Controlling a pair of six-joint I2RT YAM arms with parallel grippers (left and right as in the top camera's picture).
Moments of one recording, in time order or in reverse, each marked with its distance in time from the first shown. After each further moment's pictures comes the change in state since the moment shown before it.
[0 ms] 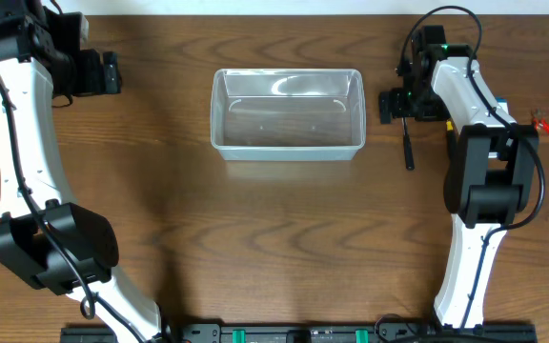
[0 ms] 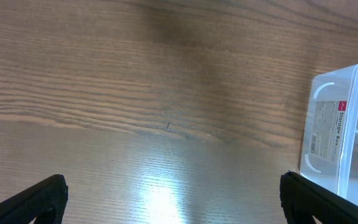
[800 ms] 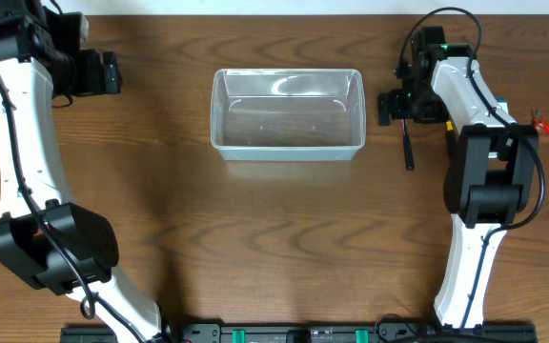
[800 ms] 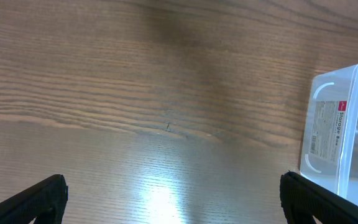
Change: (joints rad) left arm 0.000 0.000 0.000 0.000 0.000 0.000; right arm -0.001 0.000 0.000 -0.025 -0.026 -0.006
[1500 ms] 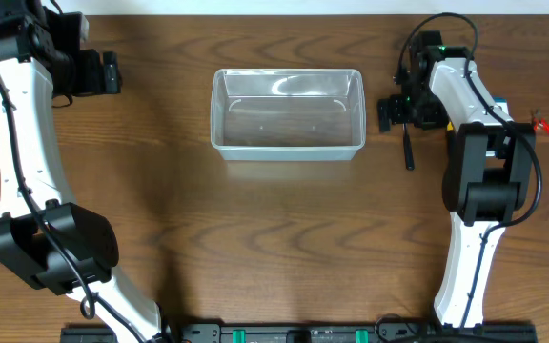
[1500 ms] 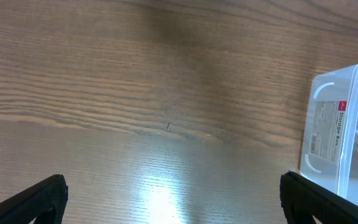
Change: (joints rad) left arm 0.000 0.000 0.000 0.000 0.000 0.000; right arm 0.000 0.024 0.005 -0.037 0.020 0.000
